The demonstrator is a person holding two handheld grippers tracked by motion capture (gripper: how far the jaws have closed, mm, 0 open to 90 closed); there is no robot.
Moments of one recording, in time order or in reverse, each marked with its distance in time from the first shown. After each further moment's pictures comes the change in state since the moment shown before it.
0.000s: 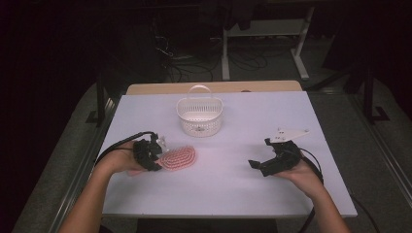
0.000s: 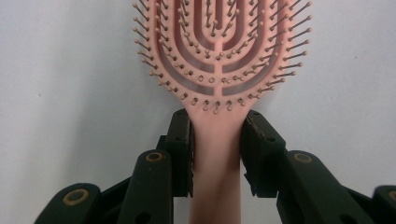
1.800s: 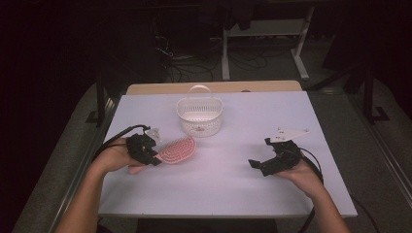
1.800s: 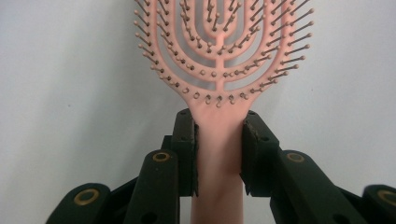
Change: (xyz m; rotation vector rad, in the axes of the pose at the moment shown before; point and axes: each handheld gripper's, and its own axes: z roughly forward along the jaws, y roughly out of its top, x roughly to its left) left arm 0.007 -0.010 -0.027 -0.168 -0.048 -0.065; right arm 0.000 0.000 0.000 -0.003 -0.001 0.003
